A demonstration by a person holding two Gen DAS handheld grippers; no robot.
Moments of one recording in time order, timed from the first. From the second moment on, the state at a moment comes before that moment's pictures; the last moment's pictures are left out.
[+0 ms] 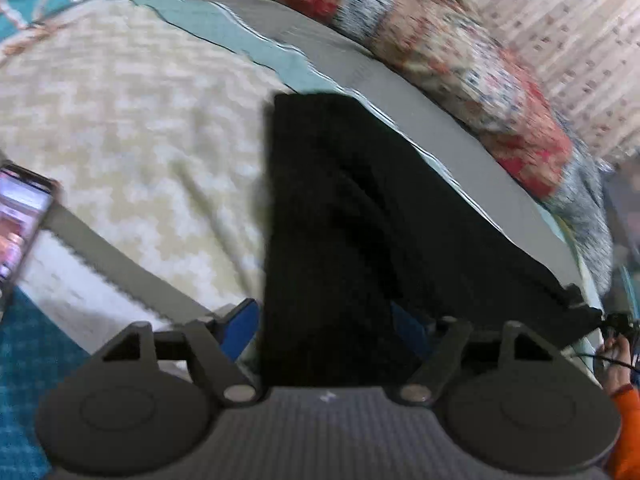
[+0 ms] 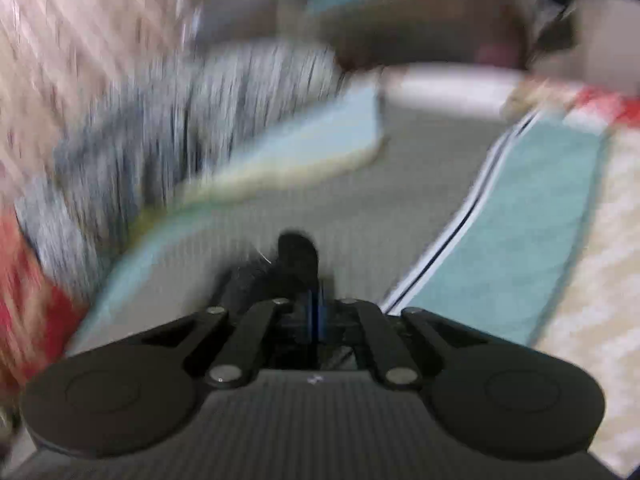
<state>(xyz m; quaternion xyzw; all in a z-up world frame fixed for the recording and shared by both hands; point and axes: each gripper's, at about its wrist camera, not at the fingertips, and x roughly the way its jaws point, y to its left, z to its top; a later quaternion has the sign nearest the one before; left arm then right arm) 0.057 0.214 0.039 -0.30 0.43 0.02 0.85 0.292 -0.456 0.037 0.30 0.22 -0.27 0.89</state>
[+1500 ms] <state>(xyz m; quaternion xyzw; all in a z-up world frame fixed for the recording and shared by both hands) 0.212 0.114 0.046 0.28 0.28 -0.02 0.92 0.343 -0.480 0.050 0.27 0.35 -0.30 0.85</state>
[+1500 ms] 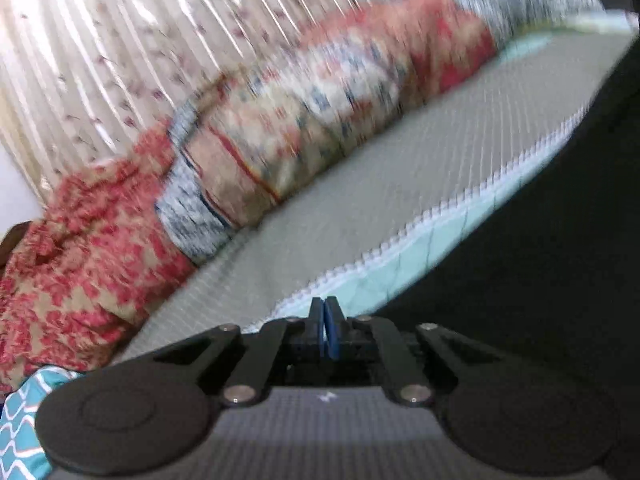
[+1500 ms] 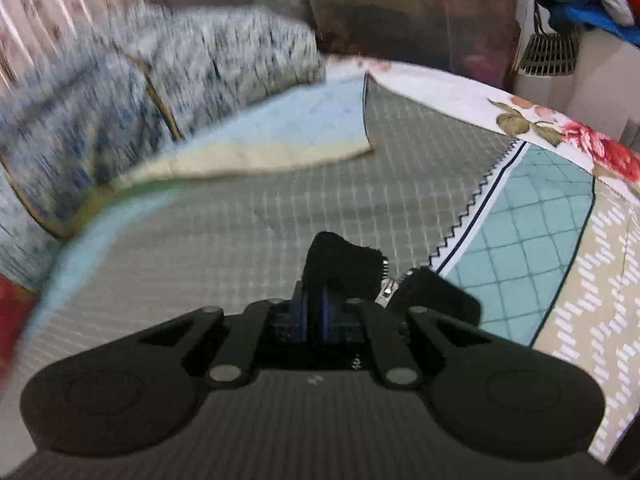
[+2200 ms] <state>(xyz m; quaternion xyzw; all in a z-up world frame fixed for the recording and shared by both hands) 0.051 0.145 0.115 0.12 0.28 -0.01 0.95 -0.001 -0.535 0.077 0.42 0.19 -0.25 0.85</state>
